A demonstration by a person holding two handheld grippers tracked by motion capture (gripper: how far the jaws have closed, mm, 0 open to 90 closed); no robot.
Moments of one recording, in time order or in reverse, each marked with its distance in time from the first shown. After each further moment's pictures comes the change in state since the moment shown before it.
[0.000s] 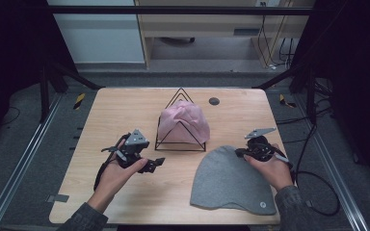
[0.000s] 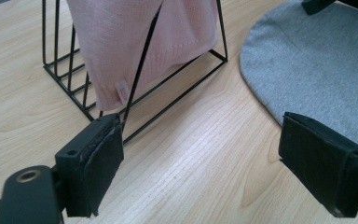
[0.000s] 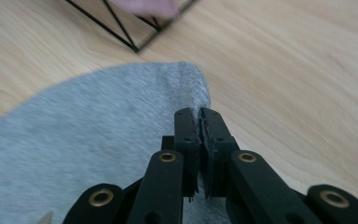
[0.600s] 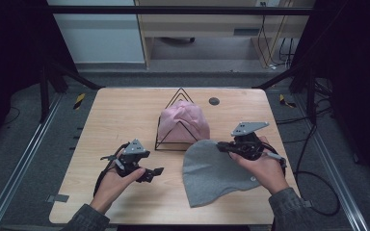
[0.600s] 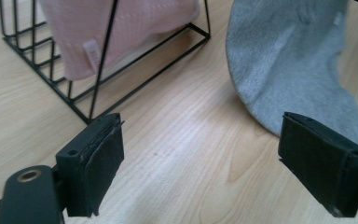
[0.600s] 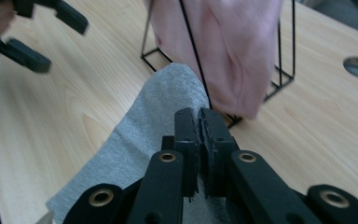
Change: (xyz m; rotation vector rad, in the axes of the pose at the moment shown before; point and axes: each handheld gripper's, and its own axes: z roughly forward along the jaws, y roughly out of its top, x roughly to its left) left arm -0.001 -0.030 0.007 0.007 -0.088 0.003; right arm 0.064 0.052 -0.039 -0.162 0.113 -0.165
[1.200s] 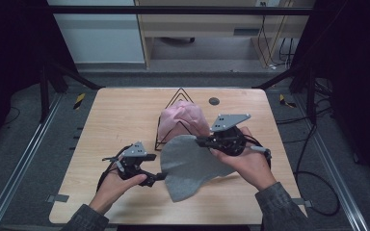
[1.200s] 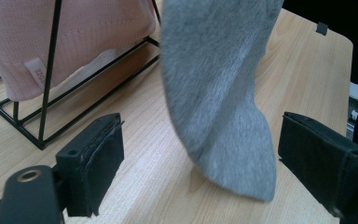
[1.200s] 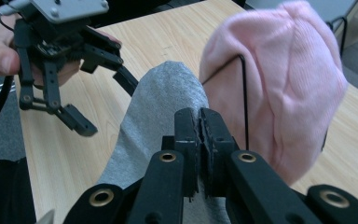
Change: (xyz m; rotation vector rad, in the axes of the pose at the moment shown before) left arm -0.008 0.002 -0.001 -0.052 -0.127 0.018; right arm 0.046 0.060 -0.001 -0.059 0.067 -0.140
